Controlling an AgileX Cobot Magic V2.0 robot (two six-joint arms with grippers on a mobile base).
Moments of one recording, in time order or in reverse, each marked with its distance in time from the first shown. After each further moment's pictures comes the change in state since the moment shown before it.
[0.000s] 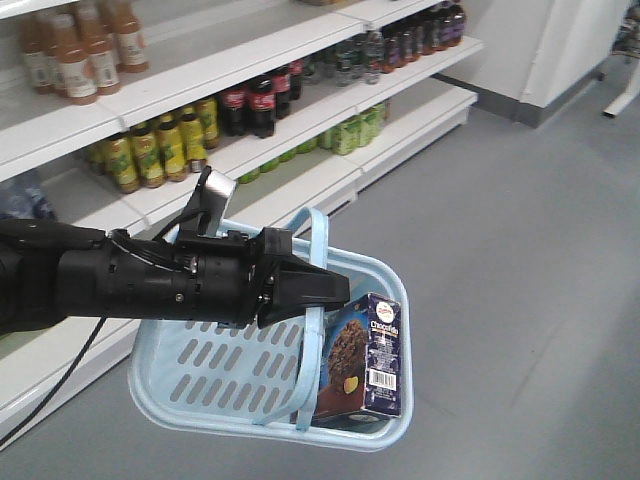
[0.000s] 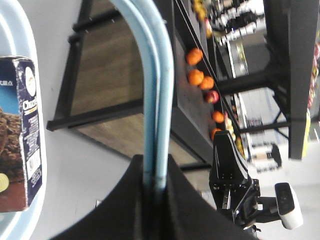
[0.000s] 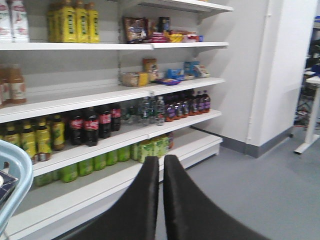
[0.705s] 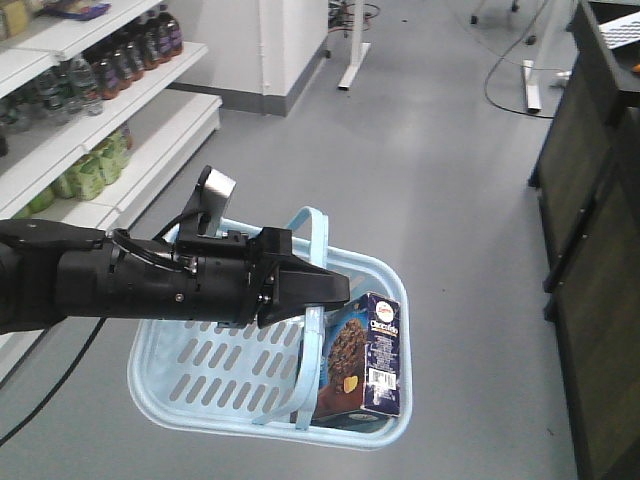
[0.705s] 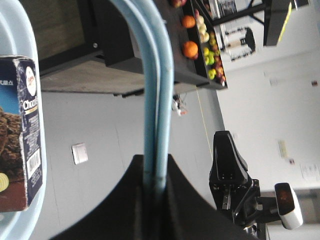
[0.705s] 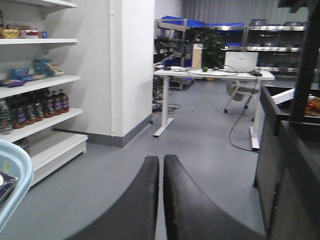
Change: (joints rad) left arm 0.000 0.000 0.000 0.000 -0.001 0.000; right arm 0.000 0.000 0.000 0.000 0.000 0.000
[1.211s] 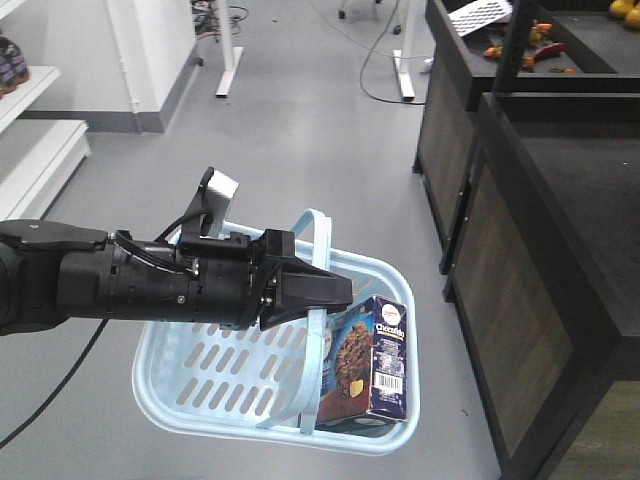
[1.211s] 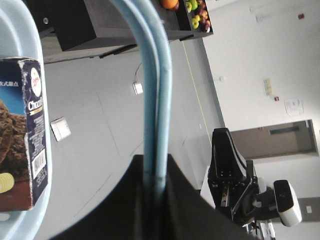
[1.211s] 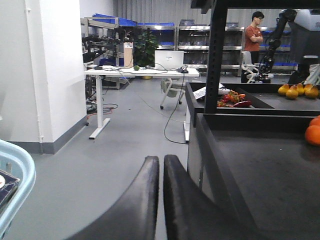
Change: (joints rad) left arm 0.000 0.000 0.000 0.000 0.002 0.000; right arm 0.000 0.000 0.000 0.000 0.000 0.000
